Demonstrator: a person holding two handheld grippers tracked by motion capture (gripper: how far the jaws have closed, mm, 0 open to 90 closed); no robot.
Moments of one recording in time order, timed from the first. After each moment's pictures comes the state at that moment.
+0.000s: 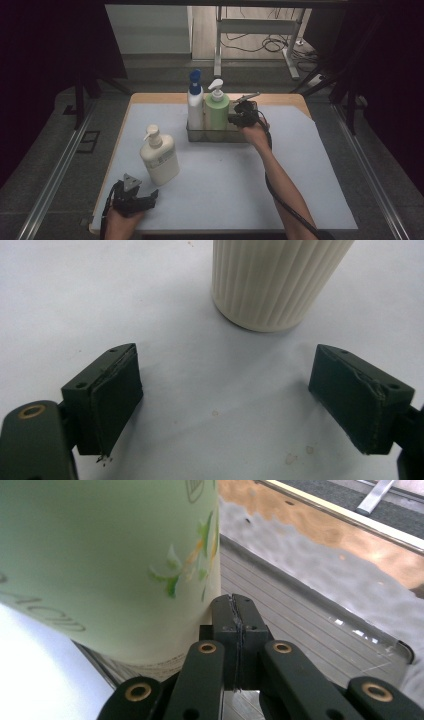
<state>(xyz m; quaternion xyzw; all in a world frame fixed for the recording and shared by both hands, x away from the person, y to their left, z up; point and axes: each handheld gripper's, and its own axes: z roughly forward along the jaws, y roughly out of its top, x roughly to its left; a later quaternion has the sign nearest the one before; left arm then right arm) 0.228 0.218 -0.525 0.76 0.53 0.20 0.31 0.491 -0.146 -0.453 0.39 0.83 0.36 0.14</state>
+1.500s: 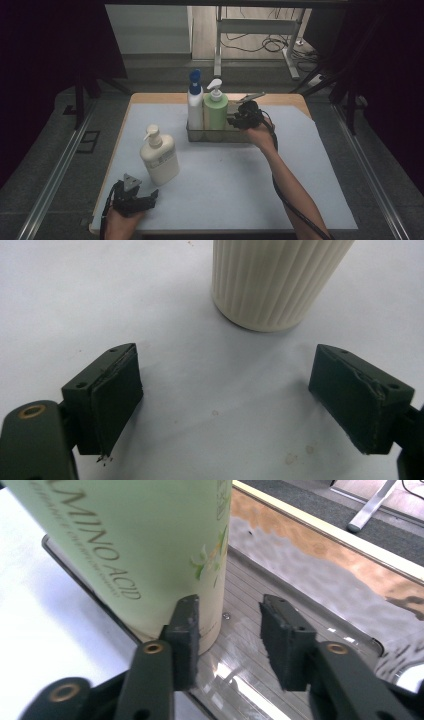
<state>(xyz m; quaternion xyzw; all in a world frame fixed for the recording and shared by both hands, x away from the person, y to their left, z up) 0.228 0.217 -0.525 0.76 0.53 0.20 0.31 0.469 -0.156 -0.429 0.37 0.84 0.37 0.16</state>
